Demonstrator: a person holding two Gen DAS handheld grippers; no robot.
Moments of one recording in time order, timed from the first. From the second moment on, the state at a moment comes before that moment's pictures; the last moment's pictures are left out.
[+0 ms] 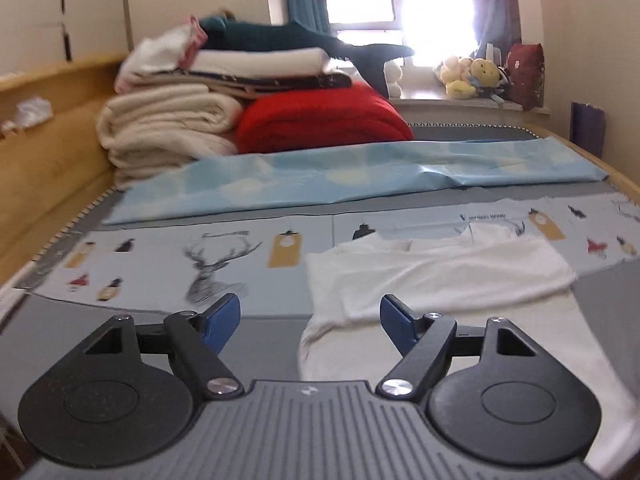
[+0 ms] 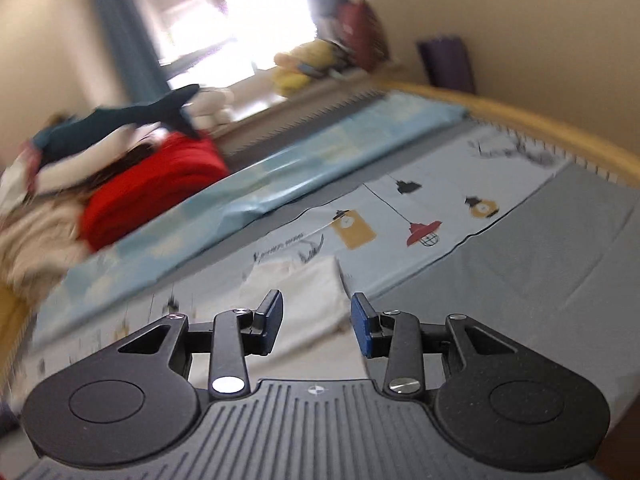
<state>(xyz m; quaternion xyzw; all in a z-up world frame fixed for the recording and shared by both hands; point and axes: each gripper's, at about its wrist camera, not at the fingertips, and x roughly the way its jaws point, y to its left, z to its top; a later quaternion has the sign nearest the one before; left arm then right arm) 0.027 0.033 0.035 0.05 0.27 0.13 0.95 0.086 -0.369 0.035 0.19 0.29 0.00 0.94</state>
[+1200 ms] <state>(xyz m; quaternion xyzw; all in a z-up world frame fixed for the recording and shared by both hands) -0.032 0.072 -0.076 0.01 0.39 0.08 0.92 0.001 -0.358 -0.063 0.11 0.39 -0.03 0.92</state>
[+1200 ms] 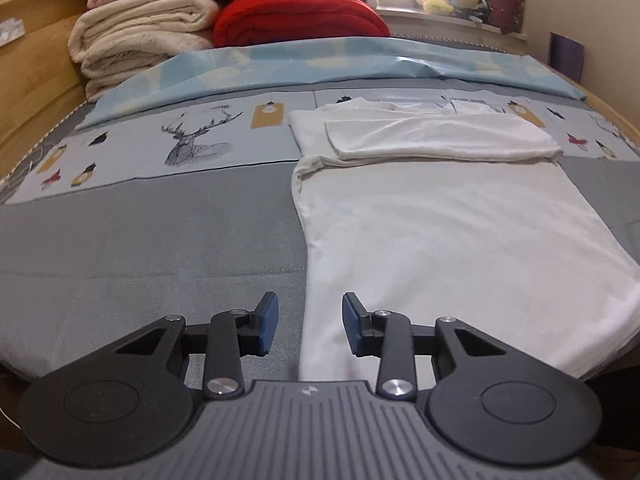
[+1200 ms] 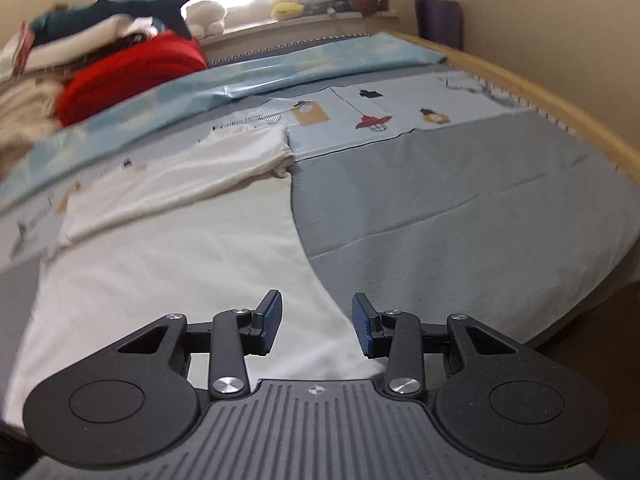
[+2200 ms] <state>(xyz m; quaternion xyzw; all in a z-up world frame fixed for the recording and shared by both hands) 0.000 0.155 -0.119 -0.21 0.50 0.09 0.83 0.046 -0.372 -0.092 0.11 0.47 -0.02 0.88</state>
